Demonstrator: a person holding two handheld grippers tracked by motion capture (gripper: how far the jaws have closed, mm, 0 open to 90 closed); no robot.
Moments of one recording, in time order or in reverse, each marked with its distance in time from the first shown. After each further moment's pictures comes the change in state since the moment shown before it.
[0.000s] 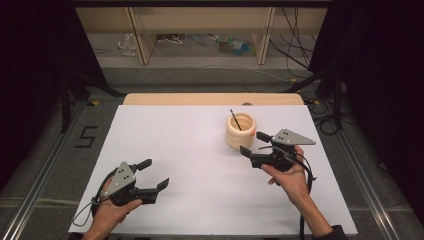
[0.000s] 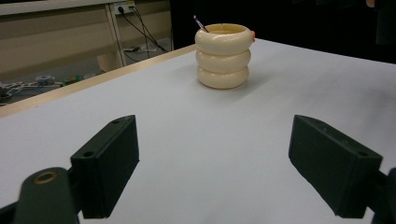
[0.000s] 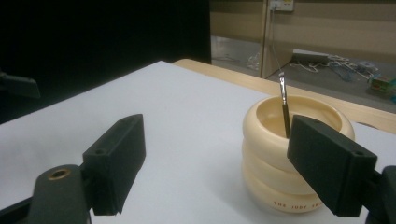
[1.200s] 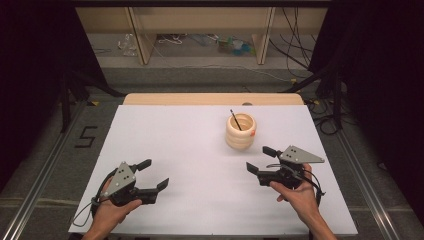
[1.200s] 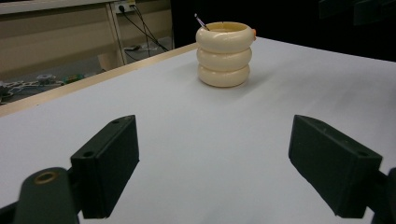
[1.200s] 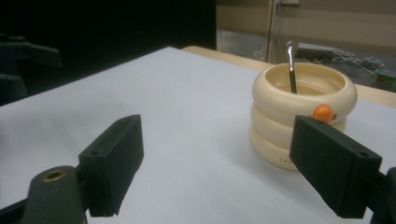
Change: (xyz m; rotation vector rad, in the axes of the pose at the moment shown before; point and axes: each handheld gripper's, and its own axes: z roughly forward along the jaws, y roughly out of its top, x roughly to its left) left arm 0.000 -0.001 -0.001 0.006 0.003 0.008; right arm 0.008 -0.031 -0.029 0.019 0.012 -0.021
